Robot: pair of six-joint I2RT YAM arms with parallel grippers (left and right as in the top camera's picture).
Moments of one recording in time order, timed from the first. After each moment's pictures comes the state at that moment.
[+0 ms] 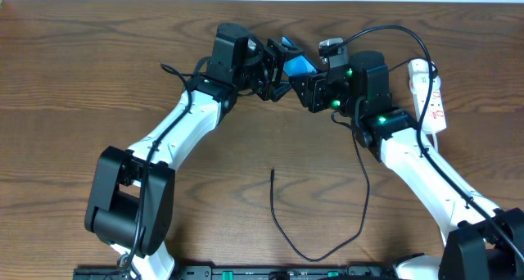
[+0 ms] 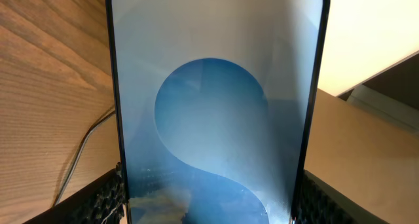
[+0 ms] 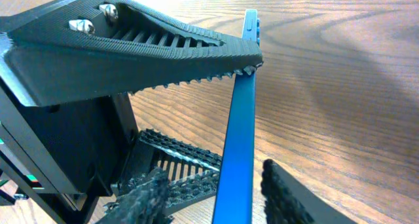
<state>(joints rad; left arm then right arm) -0.38 1.85 1.29 0.02 0.67 -1.61 0.34 1.54 1.02 -0.02 -0.39 0.30</state>
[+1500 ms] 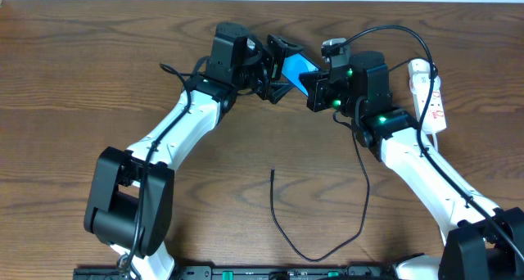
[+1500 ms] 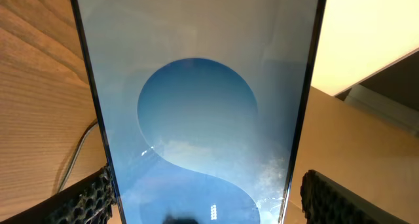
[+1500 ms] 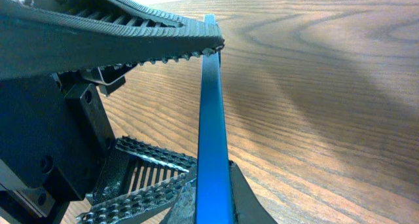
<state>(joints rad) -0.38 1.84 1.29 0.02 0.68 -1.62 0.34 1.54 1.02 -0.03 -0.34 0.30</state>
